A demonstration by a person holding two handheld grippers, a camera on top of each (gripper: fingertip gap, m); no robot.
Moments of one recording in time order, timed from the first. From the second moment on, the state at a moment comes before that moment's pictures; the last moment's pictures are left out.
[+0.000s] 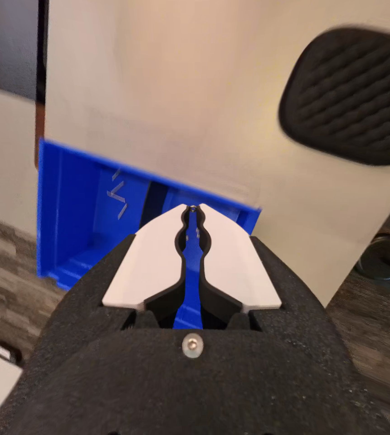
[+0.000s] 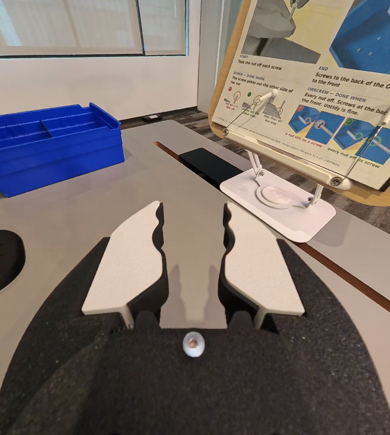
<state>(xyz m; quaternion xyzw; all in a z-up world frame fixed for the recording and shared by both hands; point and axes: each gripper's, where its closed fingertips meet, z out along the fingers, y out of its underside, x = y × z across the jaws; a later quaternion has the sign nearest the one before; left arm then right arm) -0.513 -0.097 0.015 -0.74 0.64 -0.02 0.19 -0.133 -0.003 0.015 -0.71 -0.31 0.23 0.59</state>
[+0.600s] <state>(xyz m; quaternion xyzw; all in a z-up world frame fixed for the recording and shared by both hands) -0.266 -0.077 -0.127 -0.60 0.80 -0.03 0.10 -0.074 -0.008 0.049 -0.70 -0.26 0.25 0.61</state>
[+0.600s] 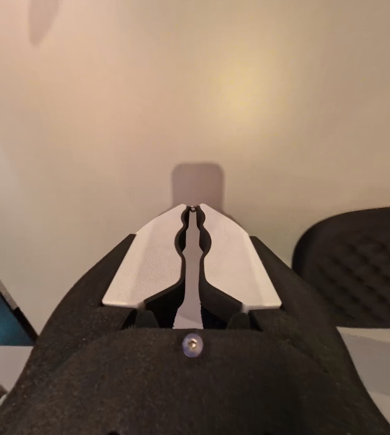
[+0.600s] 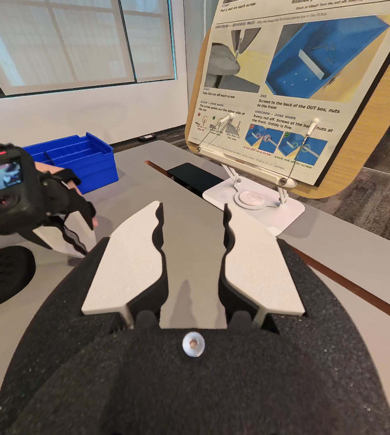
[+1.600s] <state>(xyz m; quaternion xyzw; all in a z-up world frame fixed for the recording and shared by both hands) -0.253 -0.063 -0.123 -0.63 0.76 -0.05 0.13 -0.059 0.000 0.042 -0.71 -0.24 0.27 0.60</state>
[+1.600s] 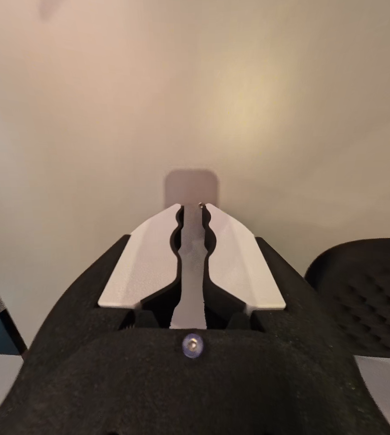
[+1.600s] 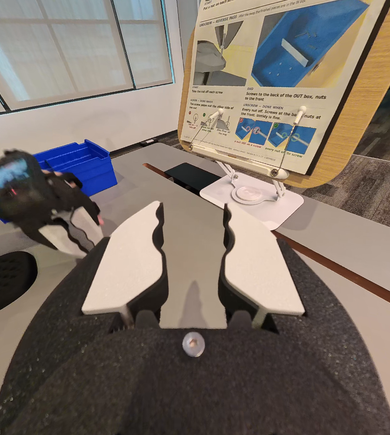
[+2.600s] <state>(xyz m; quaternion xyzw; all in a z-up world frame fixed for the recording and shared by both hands) -0.607 0.052 -0.095 -0.82 0.57 0.04 0.08 -0.079 0.005 0.004 -0.74 -0.25 0.27 0.56</state>
